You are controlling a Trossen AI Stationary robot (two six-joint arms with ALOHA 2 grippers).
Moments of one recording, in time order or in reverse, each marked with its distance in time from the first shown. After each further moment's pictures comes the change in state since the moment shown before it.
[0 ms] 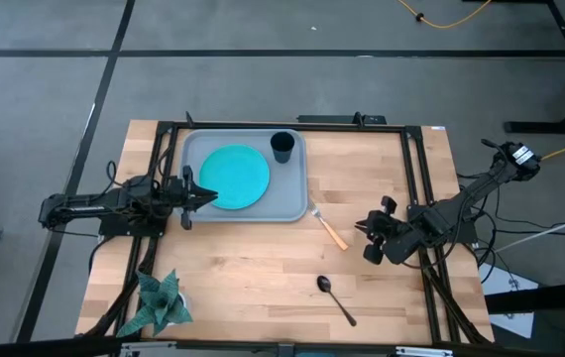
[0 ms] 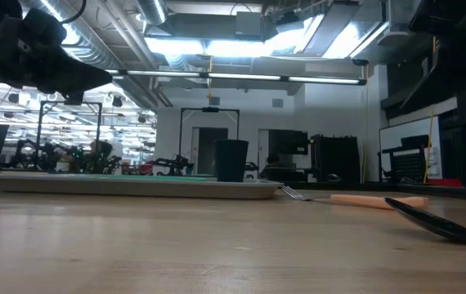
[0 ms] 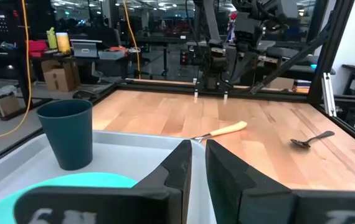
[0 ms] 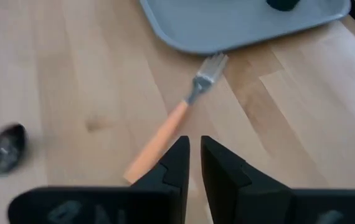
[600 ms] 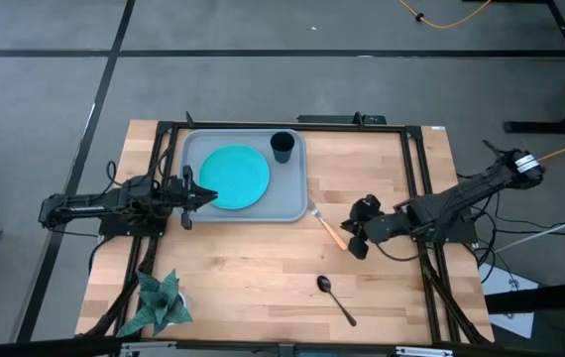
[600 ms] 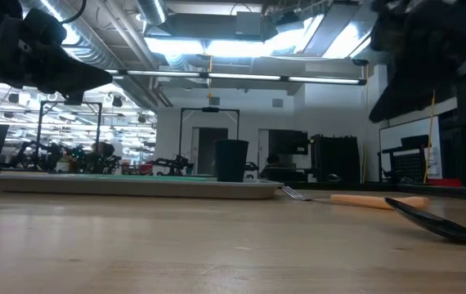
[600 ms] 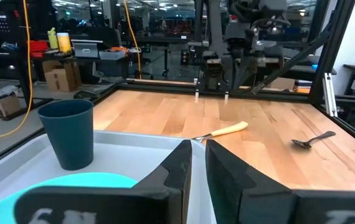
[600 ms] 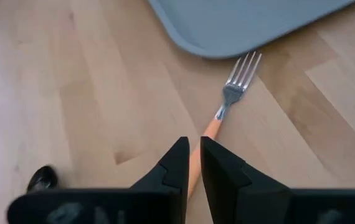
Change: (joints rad) left arm 0.000 0.000 0.000 0.000 -0.003 0.000; right arm -0.236 0.084 0.000 0.239 -0.271 -0.076
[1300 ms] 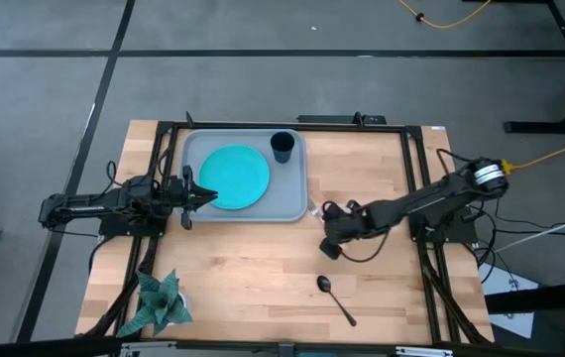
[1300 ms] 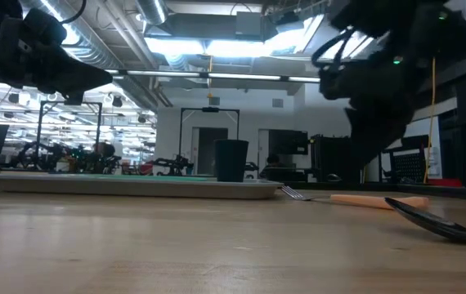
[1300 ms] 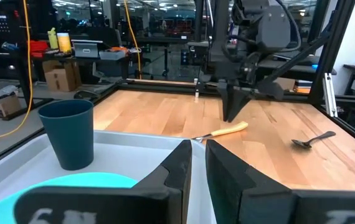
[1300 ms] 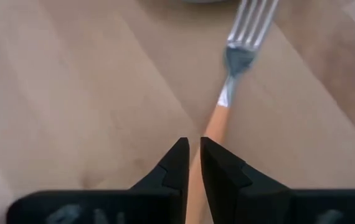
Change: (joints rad) left arm 0.000 0.000 0.000 0.000 0.000 0.000; right arm -0.123 0.436 0.237 -0.108 -0.142 0.107
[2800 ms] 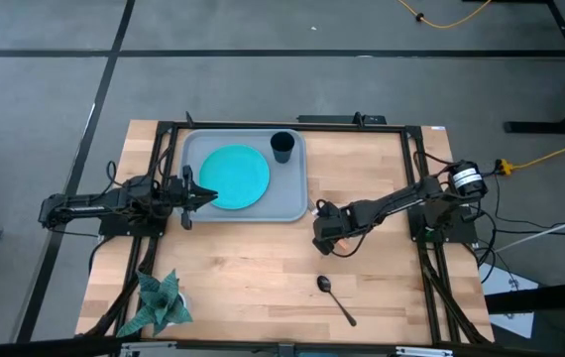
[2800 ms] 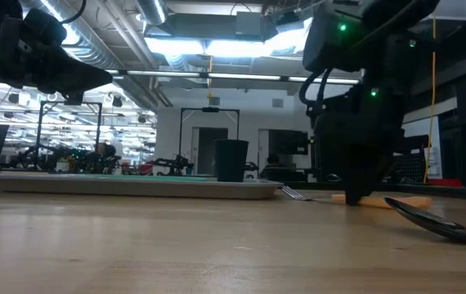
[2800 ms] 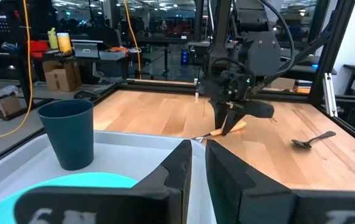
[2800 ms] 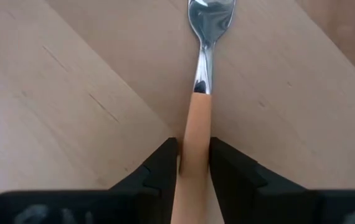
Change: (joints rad) left arm 0.000 0.000 0.000 0.000 0.000 0.000; right arm -0.065 0.174 0.067 -0.076 -0.064 0.152
